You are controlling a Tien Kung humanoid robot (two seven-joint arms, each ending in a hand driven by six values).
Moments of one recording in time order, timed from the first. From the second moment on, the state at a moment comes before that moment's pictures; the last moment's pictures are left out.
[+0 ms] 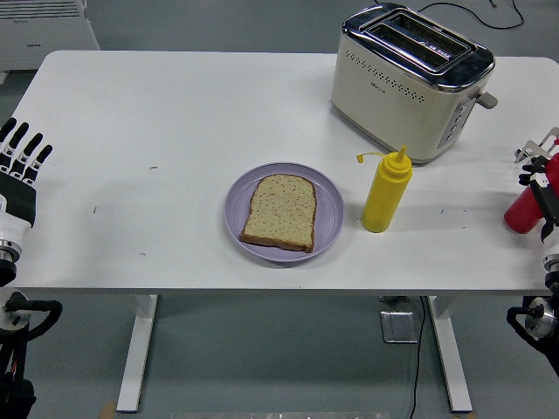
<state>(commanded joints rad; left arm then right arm) -0.04 0.03 -1.73 -1.45 0.77 0.10 -0.09 0.29 -0.27 1.08 0.90 -0.63 -0.41 0.65</state>
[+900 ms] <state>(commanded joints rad) -0.04 0.03 -1.73 -1.45 0.77 0.10 -0.10 0.24 -0.25 1.13 0.94 -0.73 -0.48 0.65</state>
